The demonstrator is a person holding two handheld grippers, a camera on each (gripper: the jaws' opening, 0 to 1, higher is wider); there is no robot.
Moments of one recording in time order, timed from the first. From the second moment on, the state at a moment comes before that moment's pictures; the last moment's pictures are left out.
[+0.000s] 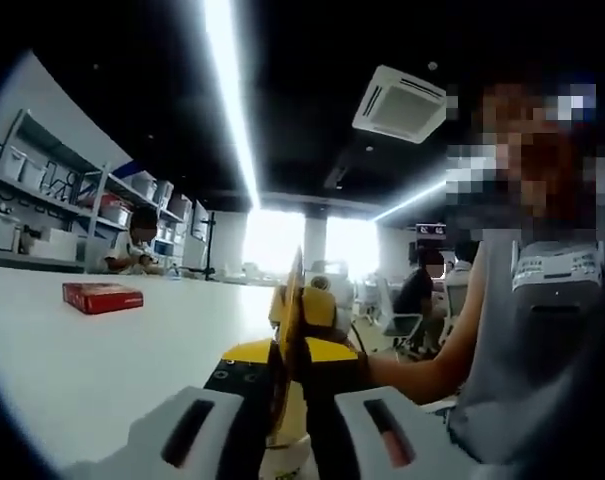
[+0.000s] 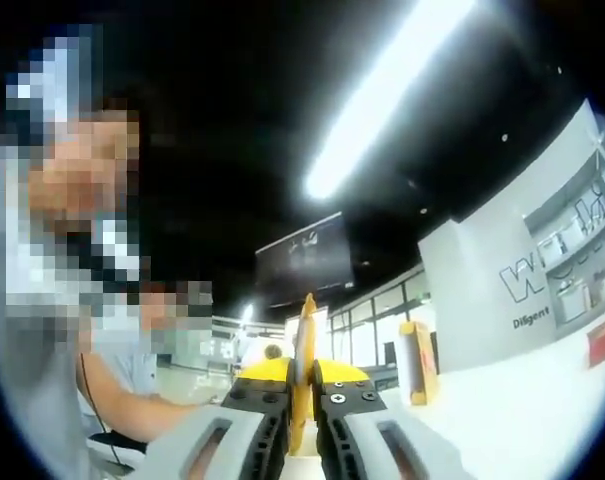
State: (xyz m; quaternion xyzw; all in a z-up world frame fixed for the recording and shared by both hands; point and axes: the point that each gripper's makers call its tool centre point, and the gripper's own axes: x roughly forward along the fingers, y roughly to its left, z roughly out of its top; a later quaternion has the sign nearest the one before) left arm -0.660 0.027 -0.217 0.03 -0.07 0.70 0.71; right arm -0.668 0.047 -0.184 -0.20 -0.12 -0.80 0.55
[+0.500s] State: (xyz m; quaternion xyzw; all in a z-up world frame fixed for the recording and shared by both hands) left arm -0.672 0.022 -0.217 0.03 -0.08 0.69 0.71; right arm -0.668 0.049 -0.185 -0.21 -0.13 -0.80 0.55
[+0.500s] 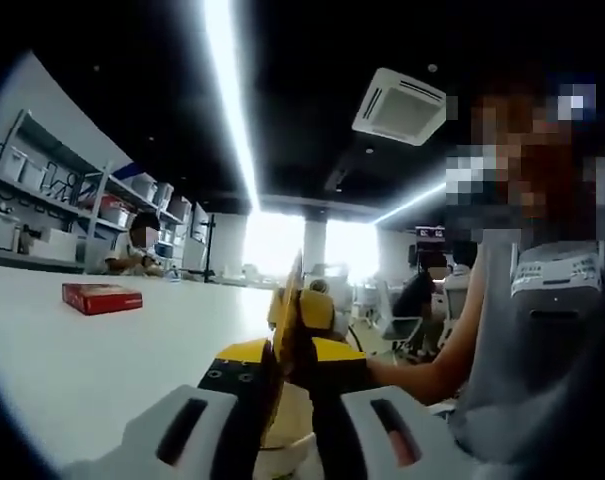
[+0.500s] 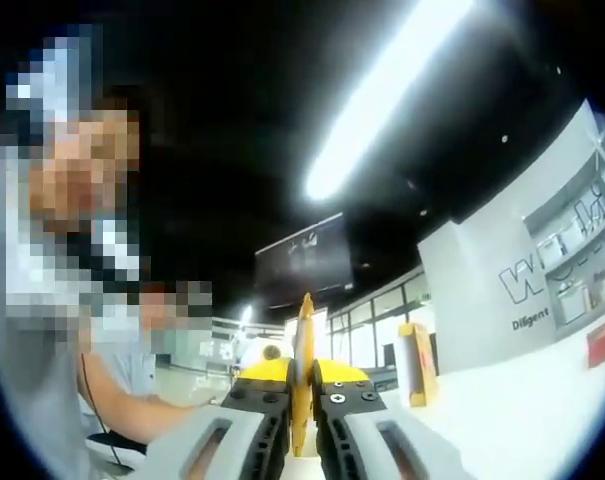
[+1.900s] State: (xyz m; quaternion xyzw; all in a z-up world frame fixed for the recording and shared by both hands) left arm -0.671 0.026 -0.219 0.02 -0.07 0.70 0.71; right arm -0.672 0.012 -0.155 -0.08 0.03 -0.78 0.62
